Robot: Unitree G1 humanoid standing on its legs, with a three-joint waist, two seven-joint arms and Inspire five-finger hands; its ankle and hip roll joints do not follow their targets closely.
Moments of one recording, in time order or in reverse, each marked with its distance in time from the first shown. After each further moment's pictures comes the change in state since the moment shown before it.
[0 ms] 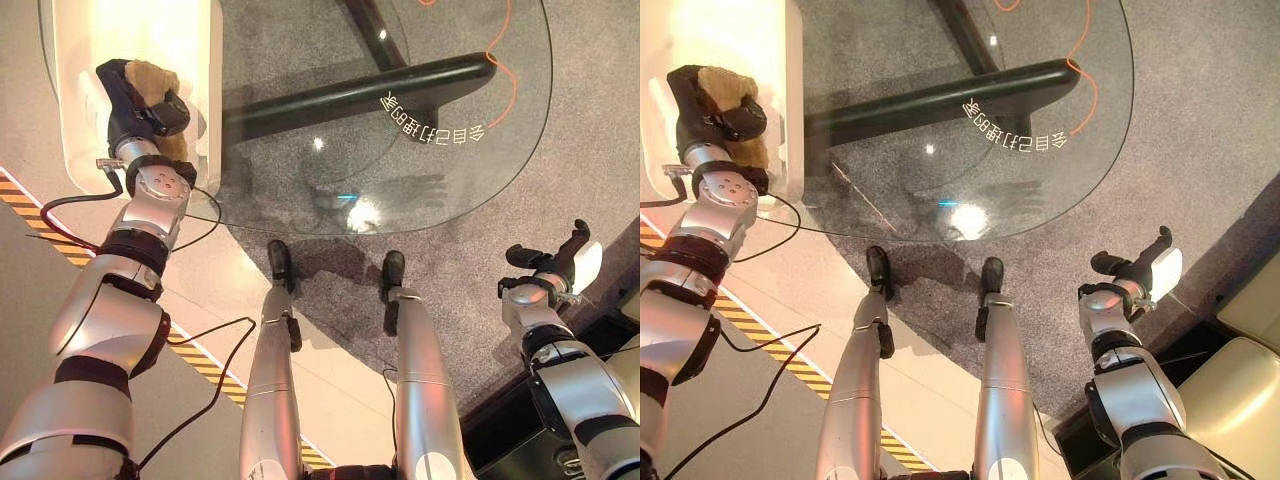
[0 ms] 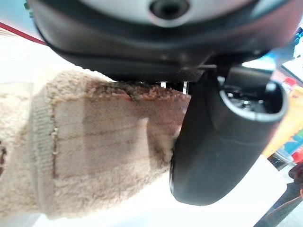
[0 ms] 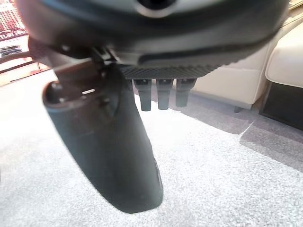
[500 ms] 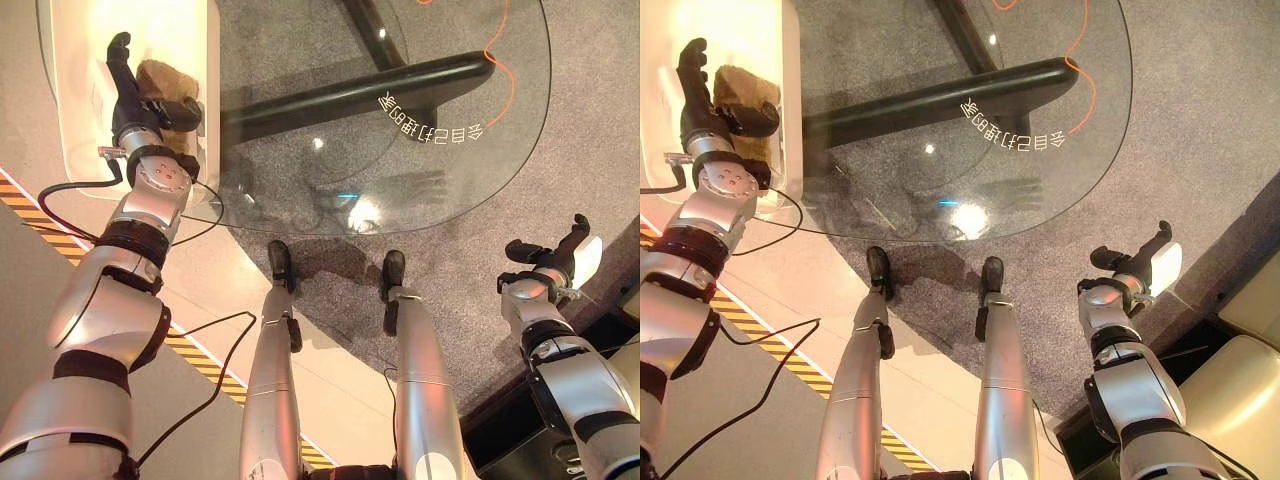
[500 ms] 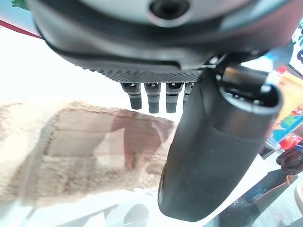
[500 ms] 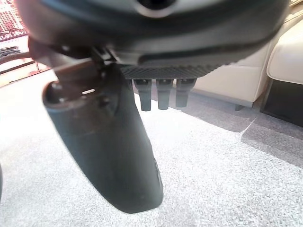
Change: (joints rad) left arm -0.058 0.000 -0.032 0.006 -0.001 0.013 -0.045; right arm -0.013 0.000 0.002 0.000 0.000 0.007 0.001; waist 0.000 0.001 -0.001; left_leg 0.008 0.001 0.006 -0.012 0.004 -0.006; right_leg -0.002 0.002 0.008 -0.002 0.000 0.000
